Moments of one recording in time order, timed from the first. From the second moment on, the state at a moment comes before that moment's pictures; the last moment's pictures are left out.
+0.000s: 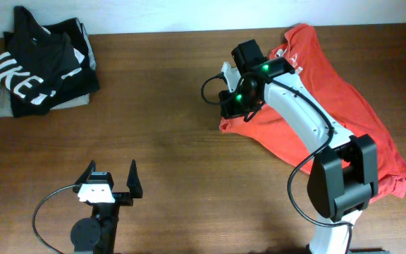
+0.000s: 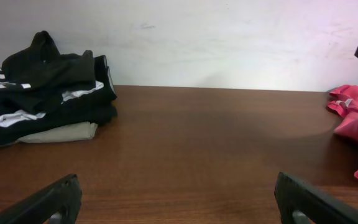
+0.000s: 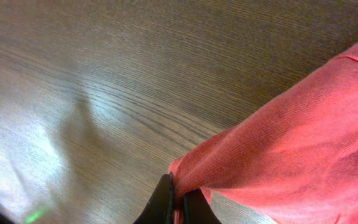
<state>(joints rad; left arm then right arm) -0.02 0.01 0.01 -0.07 0.03 -0.07 0.35 2.00 1.71 -1.01 -0.35 0.12</state>
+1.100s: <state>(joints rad) -0.01 0.01 0.01 -0.08 0.02 -0.07 0.21 1.99 1.94 -1.24 -0.17 0.27</state>
